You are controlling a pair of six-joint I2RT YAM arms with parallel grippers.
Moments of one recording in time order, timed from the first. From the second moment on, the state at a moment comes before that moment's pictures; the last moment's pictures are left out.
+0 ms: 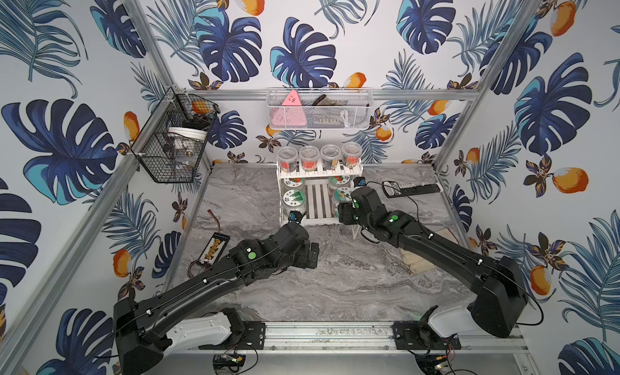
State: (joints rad) left arm -0.87 1.09 1.02 -0.81 -0.21 -0.65; right arm 0.71 1.47 1.17 -0.38 0.34 0.42
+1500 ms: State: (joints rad) left arm -0.87 1.10 1.02 -0.82 -0.21 -0.65; right arm 0.71 1.47 1.05 -0.17 0.35 0.26
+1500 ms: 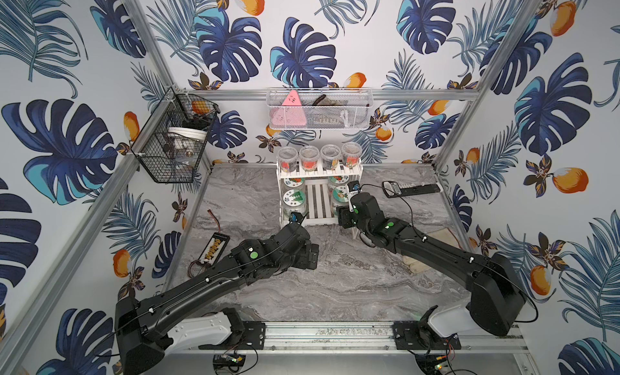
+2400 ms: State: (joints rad) left arm -0.87 1.09 1.02 -0.82 -0.21 -0.65; right arm 0.71 1.43 1.02 -0.15 0.33 0.27
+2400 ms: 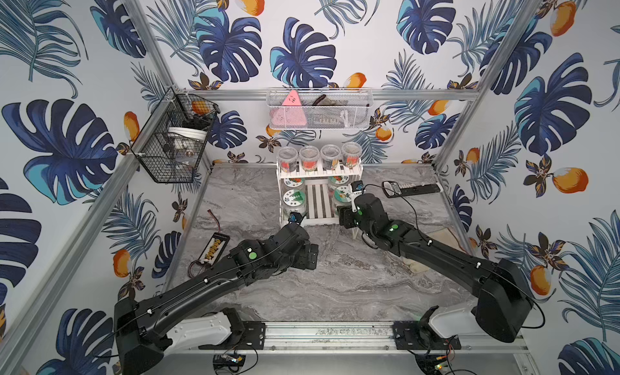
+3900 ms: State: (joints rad) left arm -0.32 0.93 0.68 -0.39 -0.86 -0.48; right arm 0.05 1.19 0.43 0.26 0.37 0.15
